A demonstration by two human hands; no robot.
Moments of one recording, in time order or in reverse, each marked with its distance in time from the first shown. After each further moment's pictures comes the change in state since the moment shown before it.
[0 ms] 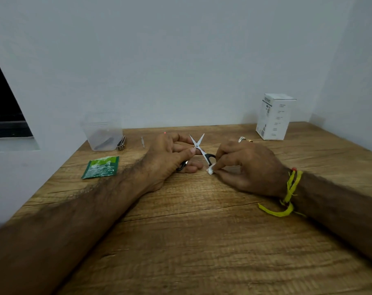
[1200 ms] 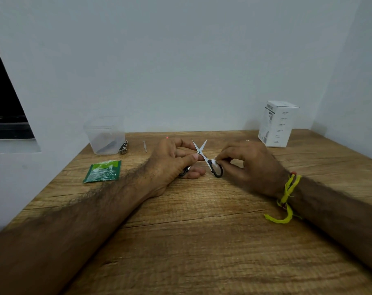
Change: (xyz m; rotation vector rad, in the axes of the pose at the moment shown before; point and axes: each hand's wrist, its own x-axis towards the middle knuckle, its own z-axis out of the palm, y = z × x) left_hand 0.001 0.000 -0.003 -0.018 0.004 -0.007; right_hand 0.014 0.008 0.009 0.062 0.093 0.059
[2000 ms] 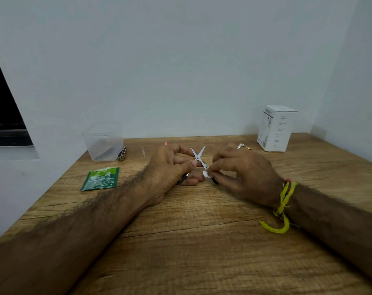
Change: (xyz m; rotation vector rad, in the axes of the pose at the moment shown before) left_hand 0.000 0.000 0.003 0.000 -0.001 0.006; right_hand -0.001 -0.008 0.000 -0.092 0.009 -0.053
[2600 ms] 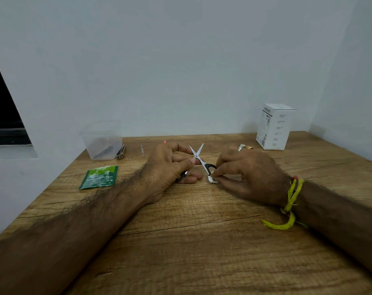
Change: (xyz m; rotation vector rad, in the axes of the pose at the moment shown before) left_hand 0.002 -0.003 -0.003 -0.004 0.000 0.004; right_hand -0.006 0.002 -0.010 -0.007 -0.115 -0.062
